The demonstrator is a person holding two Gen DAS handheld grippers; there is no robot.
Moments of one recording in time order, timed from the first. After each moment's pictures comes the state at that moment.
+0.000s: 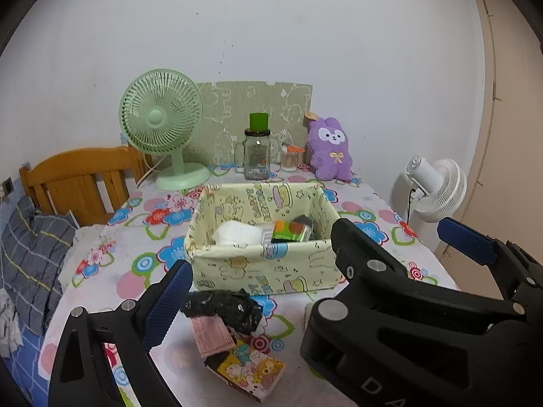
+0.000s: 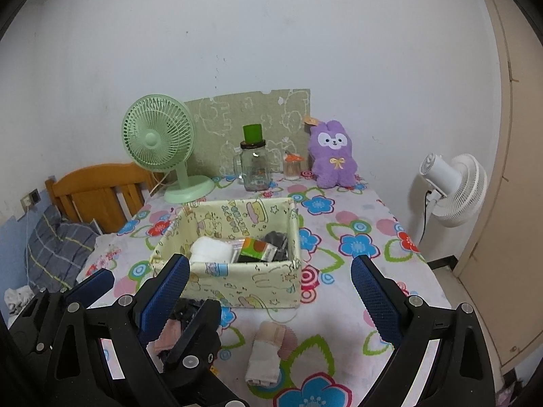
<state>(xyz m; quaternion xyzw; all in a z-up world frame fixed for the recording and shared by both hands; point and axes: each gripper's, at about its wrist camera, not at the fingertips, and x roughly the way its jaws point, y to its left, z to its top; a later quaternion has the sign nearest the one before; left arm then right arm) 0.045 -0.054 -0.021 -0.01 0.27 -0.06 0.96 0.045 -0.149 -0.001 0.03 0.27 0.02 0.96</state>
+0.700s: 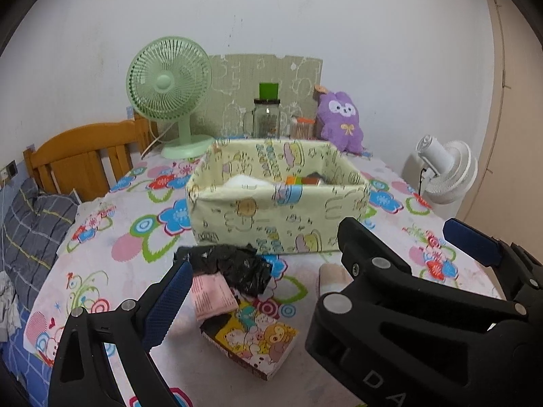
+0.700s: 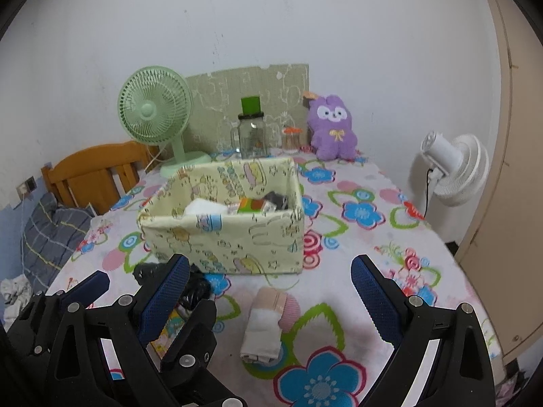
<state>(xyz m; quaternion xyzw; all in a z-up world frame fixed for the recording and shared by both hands) 0.039 -0.051 -0.072 -0.01 0.30 -0.04 0.95 0.039 -0.144 -0.055 0.03 0.30 0.02 0.95</state>
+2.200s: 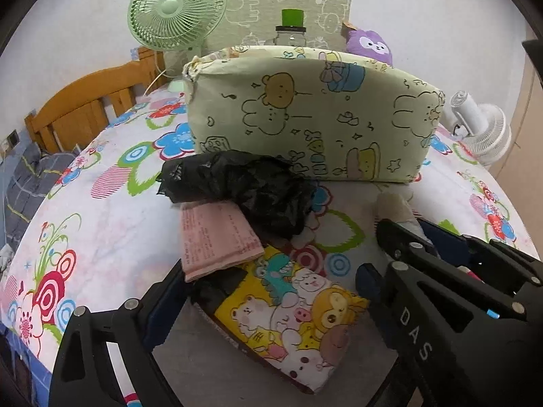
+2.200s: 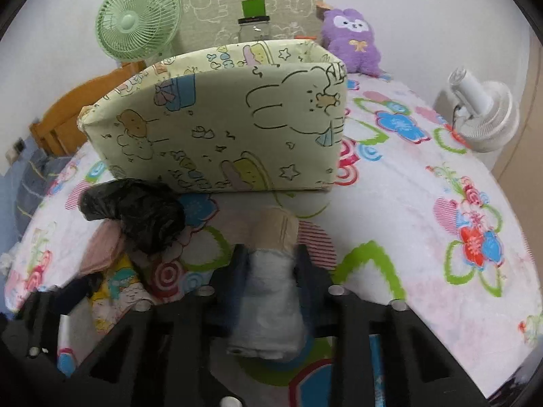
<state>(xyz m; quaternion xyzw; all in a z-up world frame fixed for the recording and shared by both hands) 0.074 -0.039 -0.150 -0.01 0.40 -0.01 0.92 0.090 -0.127 -0.147 0.02 0.43 0.04 0.90</state>
